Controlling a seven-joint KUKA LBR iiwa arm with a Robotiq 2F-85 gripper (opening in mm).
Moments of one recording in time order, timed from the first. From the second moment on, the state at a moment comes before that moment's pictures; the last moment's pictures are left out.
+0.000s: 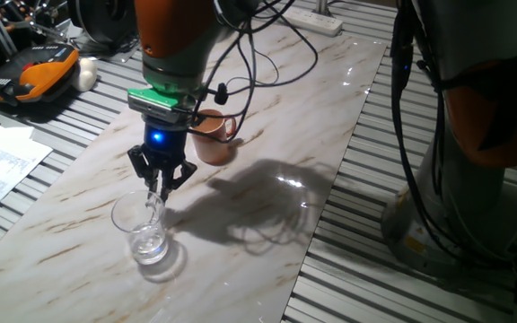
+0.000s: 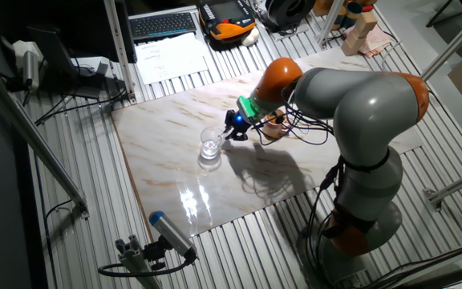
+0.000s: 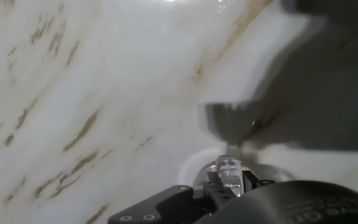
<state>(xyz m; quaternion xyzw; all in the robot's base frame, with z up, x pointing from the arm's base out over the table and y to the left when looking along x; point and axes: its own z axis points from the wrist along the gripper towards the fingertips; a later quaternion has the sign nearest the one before) 0.508 0.217 0.103 -0.64 -0.74 -0.17 0.09</state>
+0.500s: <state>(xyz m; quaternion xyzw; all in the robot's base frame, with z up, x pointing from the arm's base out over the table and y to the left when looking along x) 0.514 0.216 0.117 -0.64 -0.75 -0.14 0.09</state>
